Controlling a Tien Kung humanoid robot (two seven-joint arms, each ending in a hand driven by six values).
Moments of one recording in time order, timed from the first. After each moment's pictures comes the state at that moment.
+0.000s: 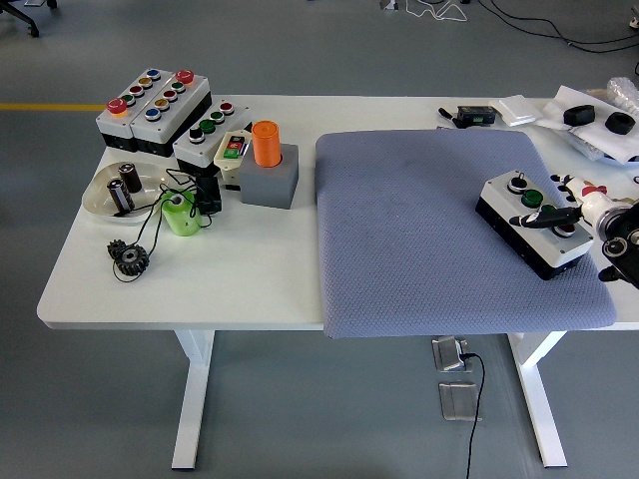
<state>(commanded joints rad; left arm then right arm) -0.10 0.00 -0.81 -0.18 -0.35 0.22 -0.14 0.78 -0.41 0.76 0.89 -1.35 -0.08 -0.50</state>
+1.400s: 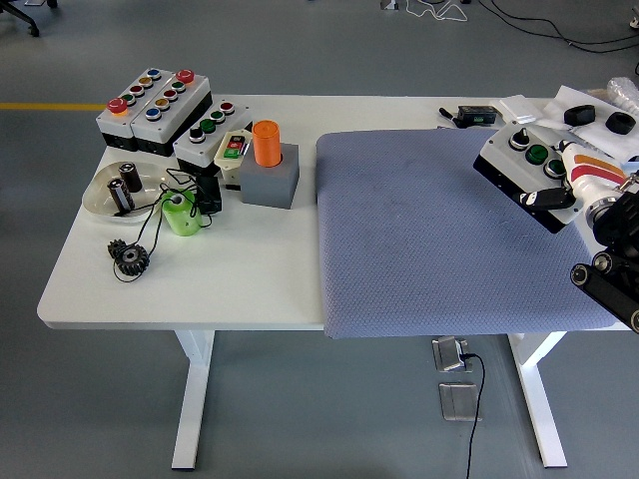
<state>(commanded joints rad) -0.10 0.00 -0.80 -0.18 -0.37 0.23 -0.14 0.90 -0.43 0.37 0.83 -1.49 -0.47 -0.29</state>
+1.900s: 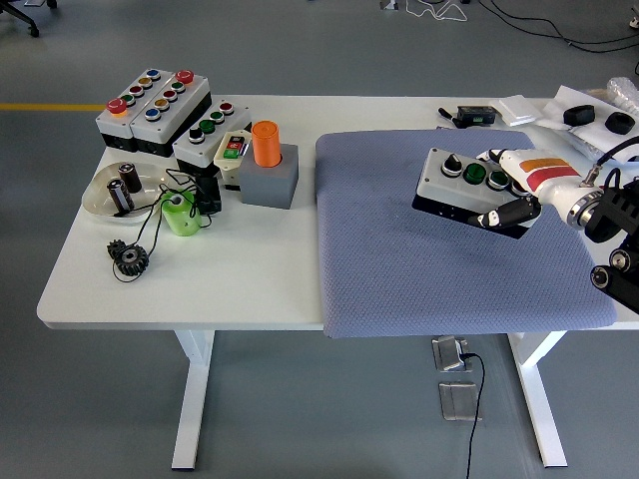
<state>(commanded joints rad) -0.11 0.00 -0.81 -0.18 -0.36 0.23 -0.14 1.01 -0.53 0.16 0.92 -1.46 -0.32 0.18</state>
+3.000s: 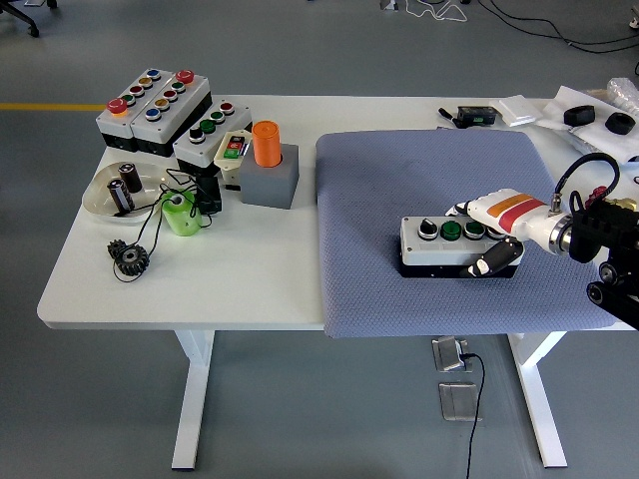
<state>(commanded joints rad) -0.11 0.00 -0.80 -0.18 -0.37 0.23 -0.14 1.02 -0.48 0.06 0.84 -1.59 -0.17 0.23</state>
